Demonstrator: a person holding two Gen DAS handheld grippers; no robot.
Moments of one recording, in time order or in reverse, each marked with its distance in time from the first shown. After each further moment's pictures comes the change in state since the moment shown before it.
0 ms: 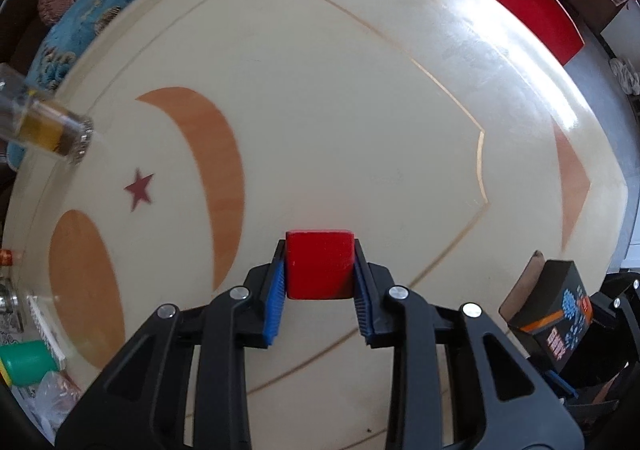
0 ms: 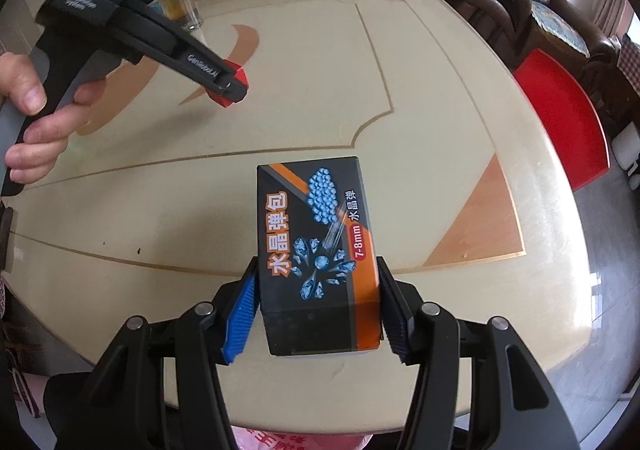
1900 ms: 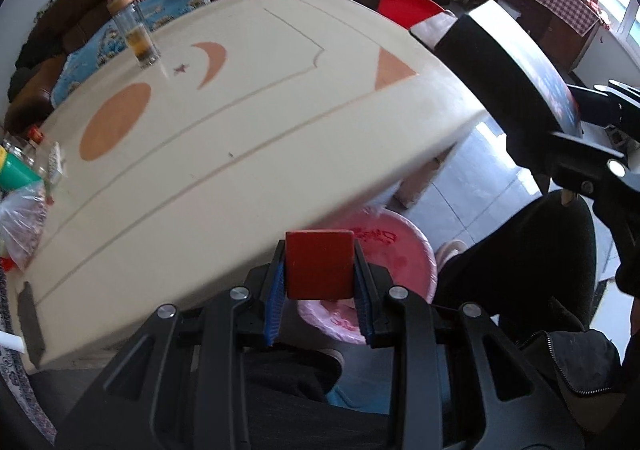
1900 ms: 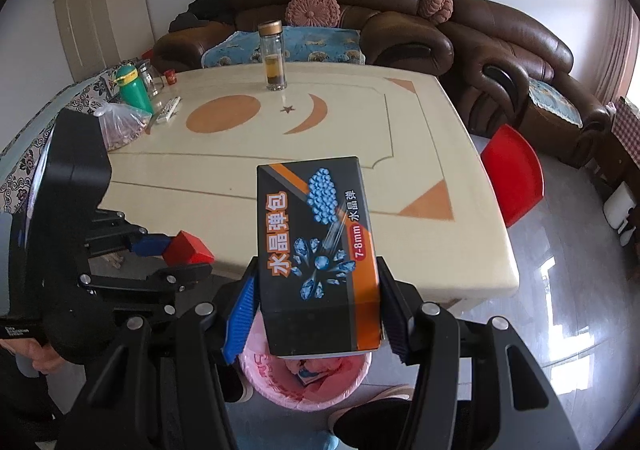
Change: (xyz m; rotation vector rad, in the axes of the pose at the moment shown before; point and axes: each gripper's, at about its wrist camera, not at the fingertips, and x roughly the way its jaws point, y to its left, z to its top) left arm -0.143 -0.113 -0.266 -0.139 -0.250 -0.027; right arm -0.199 0.023 -0.136 -0.151 -0.243 0.048
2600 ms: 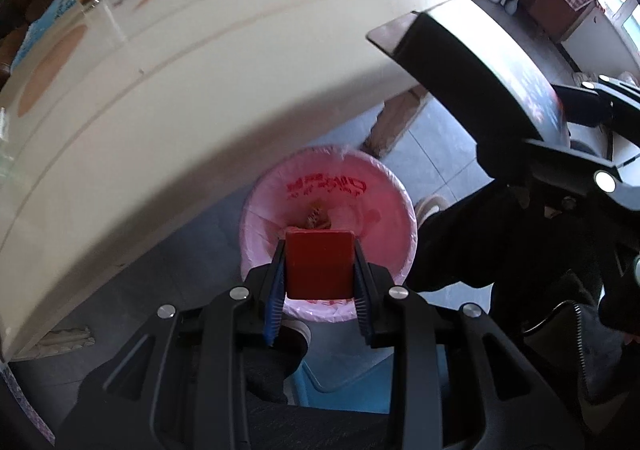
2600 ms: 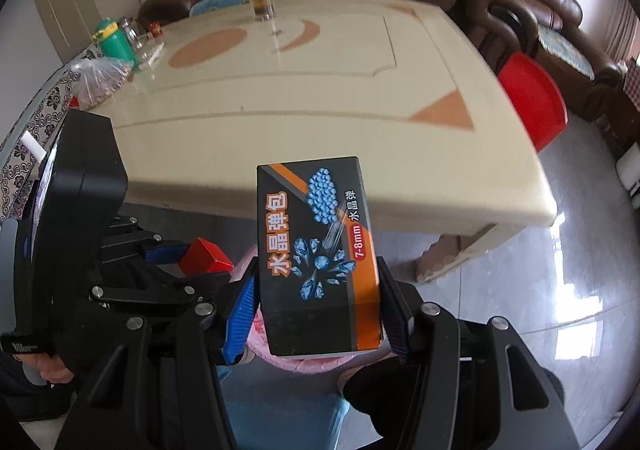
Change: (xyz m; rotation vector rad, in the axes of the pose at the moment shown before) left arm 0.099 -0.030 -0.032 0.009 0.169 -0.099; right arm 0.077 -0.016 -0.065 0.051 0.200 0.033
